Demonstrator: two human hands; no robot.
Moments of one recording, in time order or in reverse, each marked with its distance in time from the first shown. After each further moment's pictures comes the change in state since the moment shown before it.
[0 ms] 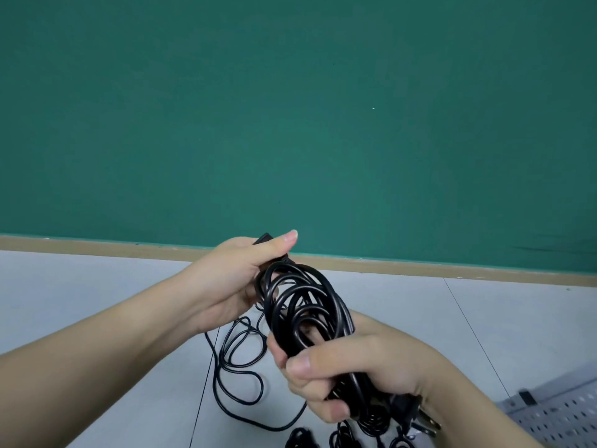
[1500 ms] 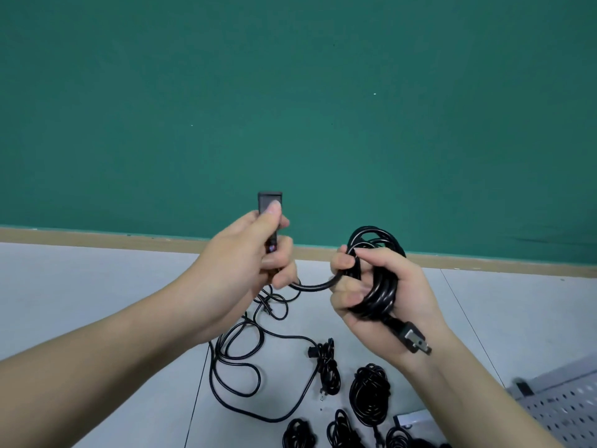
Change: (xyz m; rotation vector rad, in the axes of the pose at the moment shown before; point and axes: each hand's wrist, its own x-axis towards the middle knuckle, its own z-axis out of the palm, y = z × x) left_hand -0.009 0.001 0.019 -0.066 0.088 0.226; right_hand 0.014 0.012 -0.052 0.845 0.471 -0.328
